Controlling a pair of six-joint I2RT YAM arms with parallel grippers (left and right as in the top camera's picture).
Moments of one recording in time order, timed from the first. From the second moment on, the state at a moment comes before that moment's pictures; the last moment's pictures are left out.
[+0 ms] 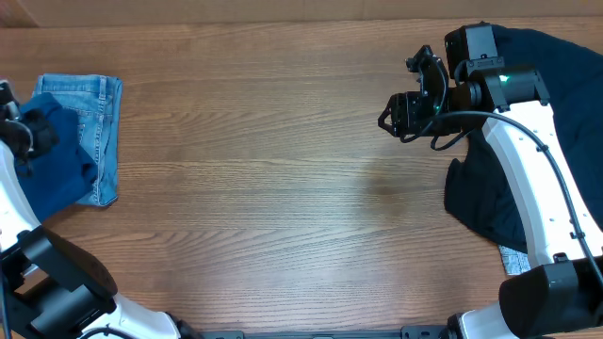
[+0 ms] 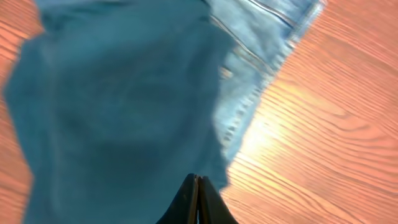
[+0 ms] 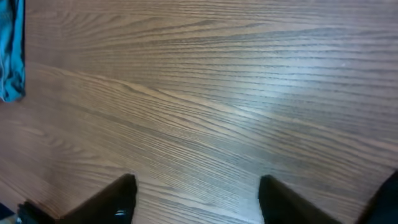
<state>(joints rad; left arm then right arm) 0.64 1.83 1.66 -0.94 0.14 0.06 0.14 1.69 1.65 -1.17 -0.40 0.07</state>
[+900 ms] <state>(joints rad) 0.03 1.79 1.67 -1.12 0.15 -0.02 0.14 1.74 1.65 -0.95 -0.14 0.07</state>
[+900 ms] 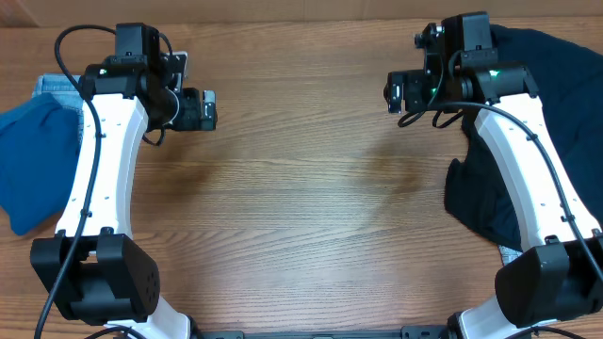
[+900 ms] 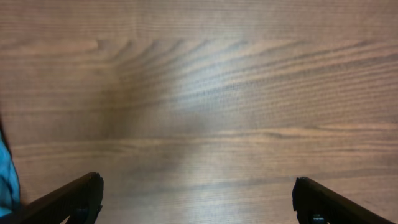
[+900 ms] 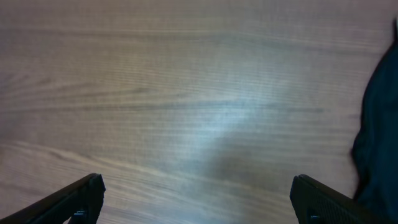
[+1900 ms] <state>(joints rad) 0.01 0.69 0.83 -0.88 0.10 -0.21 0.14 0.72 1.08 -1.10 -0.10 0.17</state>
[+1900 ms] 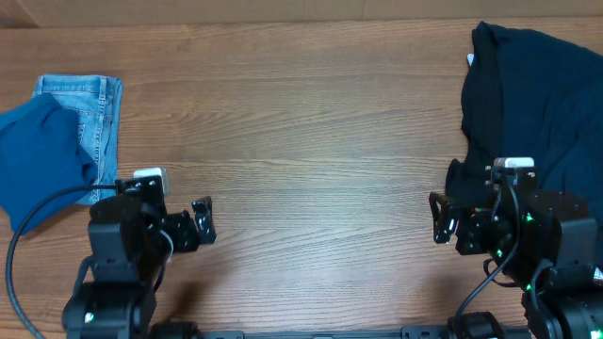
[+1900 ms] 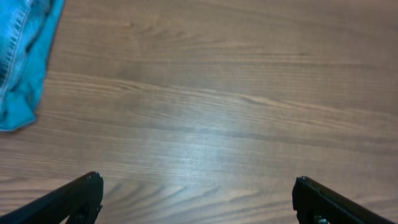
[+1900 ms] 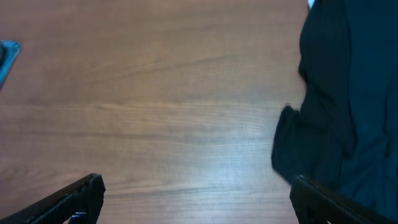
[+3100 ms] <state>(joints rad) 0.01 1.27 0.79 -0.81 0.10 -0.31 0.14 0.29 0.77 -0.83 -0.01 0.17</state>
